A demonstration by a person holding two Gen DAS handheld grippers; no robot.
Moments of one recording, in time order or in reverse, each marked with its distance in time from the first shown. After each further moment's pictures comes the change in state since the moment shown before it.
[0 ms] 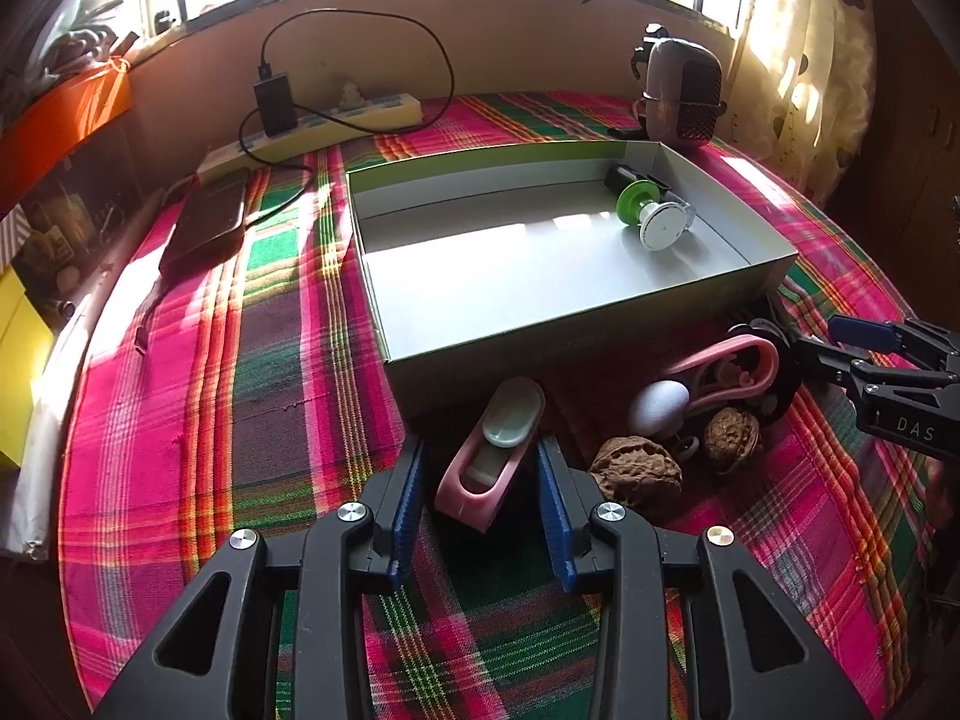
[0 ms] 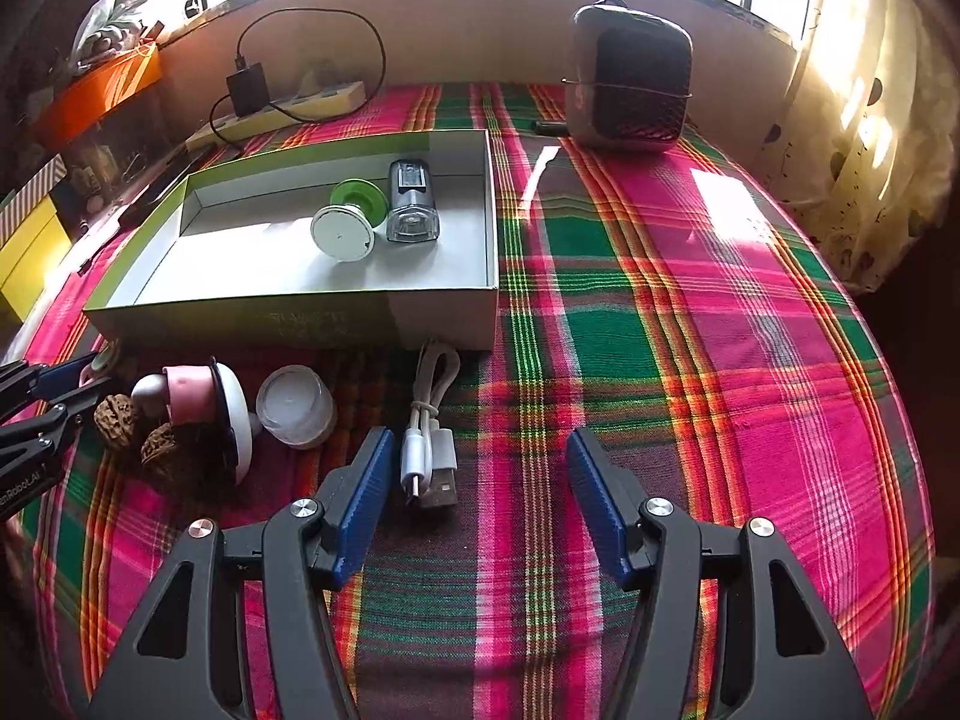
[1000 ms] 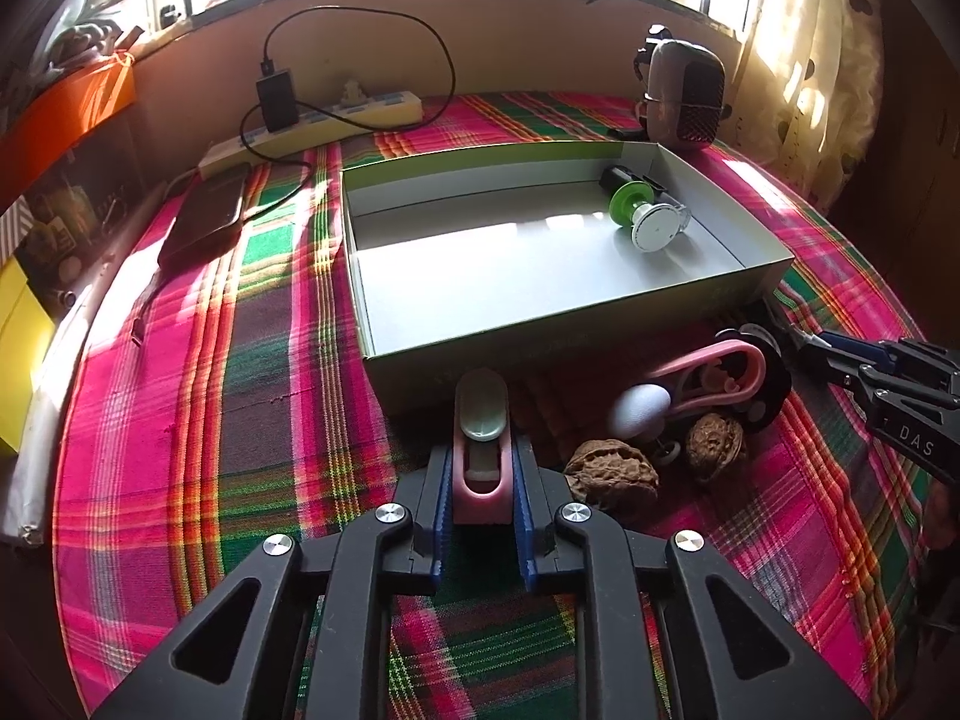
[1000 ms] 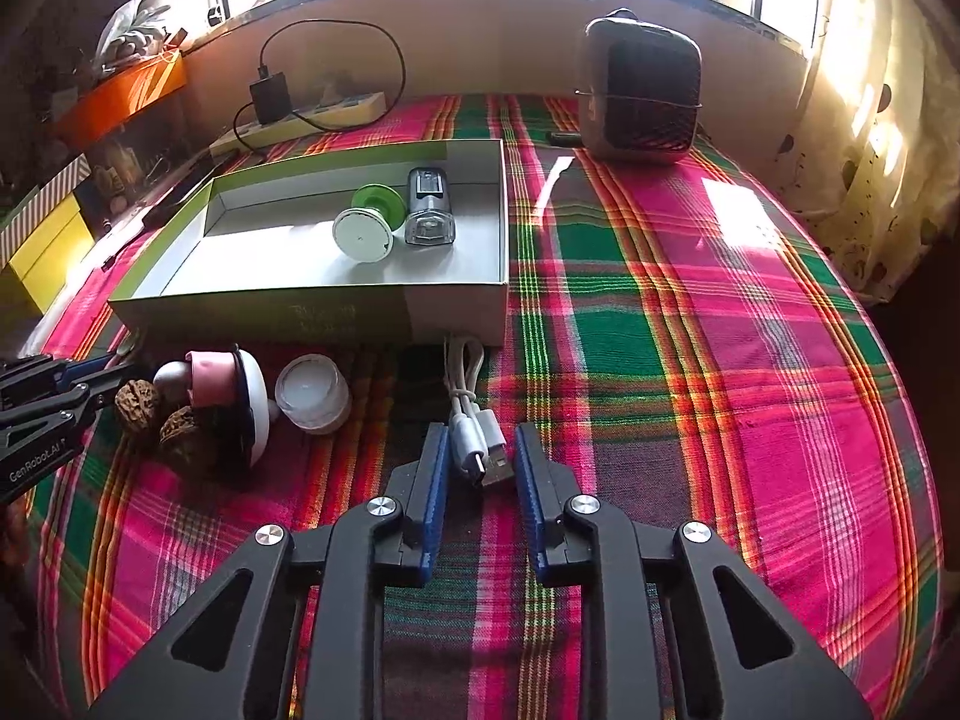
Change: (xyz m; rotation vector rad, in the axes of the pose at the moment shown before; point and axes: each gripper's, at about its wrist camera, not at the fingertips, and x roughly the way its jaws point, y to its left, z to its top) left arm -0.001 -0.008 0.001 -0.019 0.004 0.006; right arm -0.007 -0.003 -0.007 -0.015 -0.032 0.049
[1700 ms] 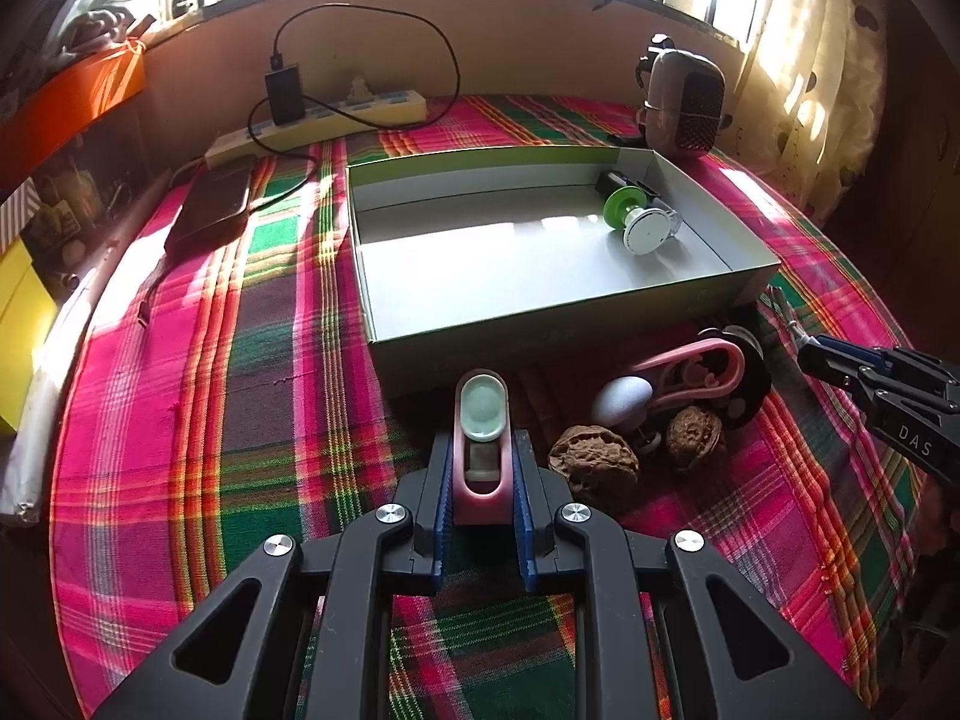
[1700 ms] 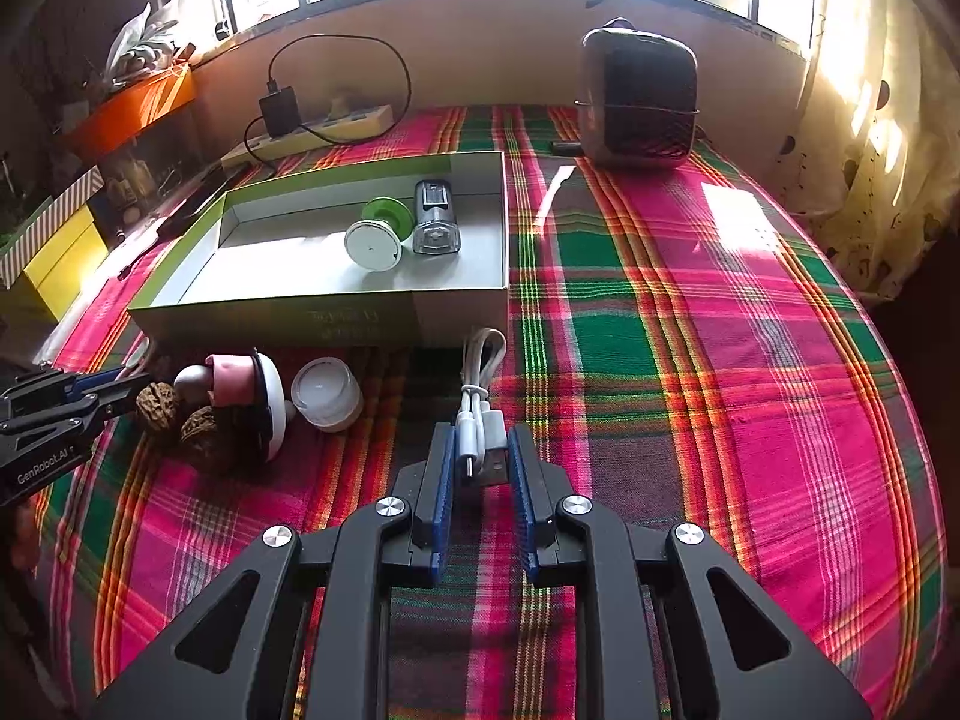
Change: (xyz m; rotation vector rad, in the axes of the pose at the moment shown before) left arm -0.010 -0.002 -0.005 -0.035 -0.002 -0.013; right arm -0.012 -0.002 -0.002 0.012 -0.025 0.031
